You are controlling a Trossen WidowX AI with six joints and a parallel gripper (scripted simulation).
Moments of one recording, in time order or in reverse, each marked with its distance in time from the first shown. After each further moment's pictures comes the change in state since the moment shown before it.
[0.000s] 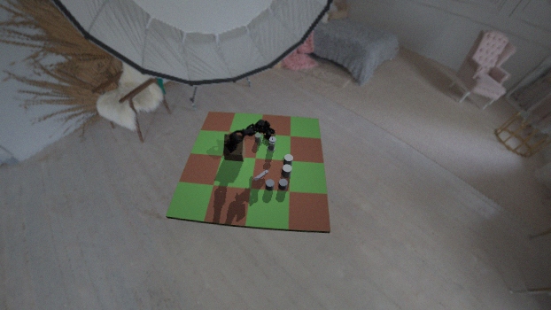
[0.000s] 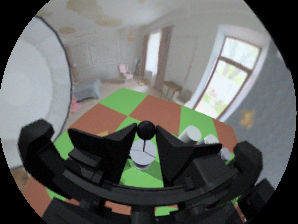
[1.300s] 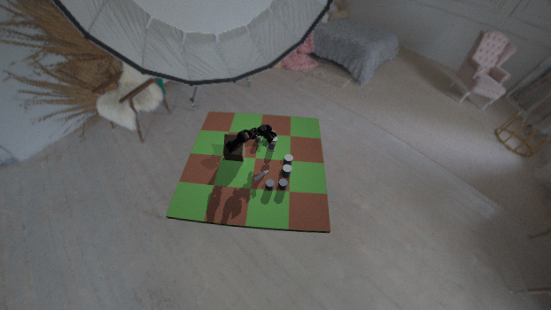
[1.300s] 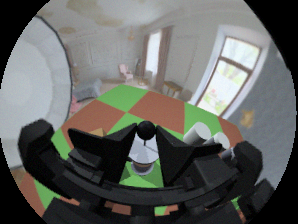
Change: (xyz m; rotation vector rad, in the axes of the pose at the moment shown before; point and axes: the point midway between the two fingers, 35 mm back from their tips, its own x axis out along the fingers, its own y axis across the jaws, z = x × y) arm 0.038 0.000 -0.037 -0.002 -0.001 0.001
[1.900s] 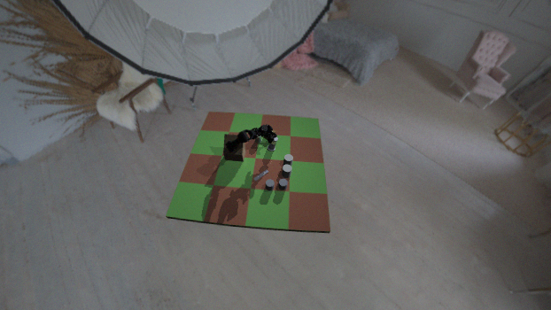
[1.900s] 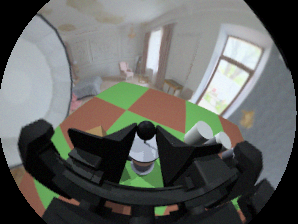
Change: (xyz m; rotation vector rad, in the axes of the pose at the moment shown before) arm 0.007 0.000 -0.004 -0.009 0.026 0.000
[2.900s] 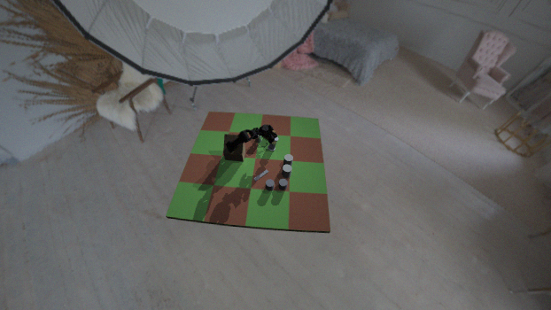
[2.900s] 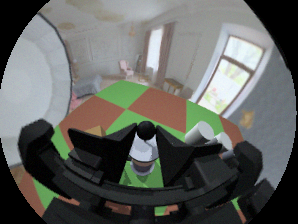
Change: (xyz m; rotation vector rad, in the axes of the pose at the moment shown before) arm 0.006 0.001 0.000 -0.005 0.015 -0.003
